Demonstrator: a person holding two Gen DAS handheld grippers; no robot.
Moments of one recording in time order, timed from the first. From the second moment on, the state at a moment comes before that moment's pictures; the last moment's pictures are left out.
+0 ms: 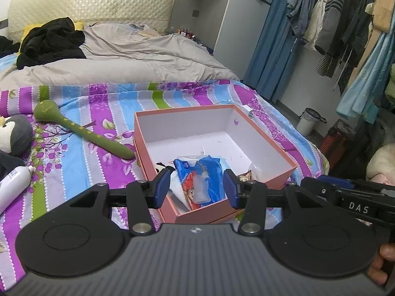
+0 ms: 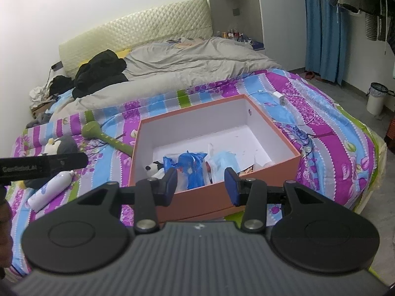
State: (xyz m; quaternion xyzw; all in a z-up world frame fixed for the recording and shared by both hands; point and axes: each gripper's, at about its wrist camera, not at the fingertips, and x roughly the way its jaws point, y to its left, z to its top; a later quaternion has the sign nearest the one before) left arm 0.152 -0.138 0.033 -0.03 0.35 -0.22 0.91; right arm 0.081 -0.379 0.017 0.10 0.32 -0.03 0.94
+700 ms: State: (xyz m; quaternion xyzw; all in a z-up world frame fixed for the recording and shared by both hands) left arm 0.155 -0.129 0.035 -0.05 0.35 -0.21 0.91; right arm 0.085 -0.382 0.012 0.09 0.33 -0.05 0.94
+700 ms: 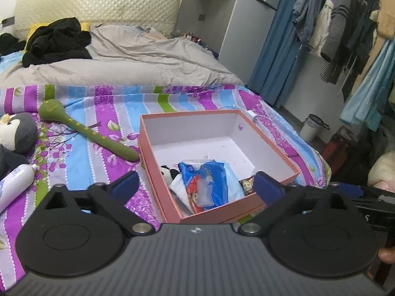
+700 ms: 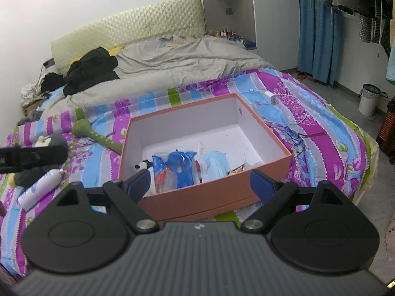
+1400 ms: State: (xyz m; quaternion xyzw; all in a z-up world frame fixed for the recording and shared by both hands) left arm 0.155 -0.137 0.032 -0.02 0.37 -0.18 0.91; right arm 0.081 -0.379 0.007 0.09 0.32 -0.05 0.94
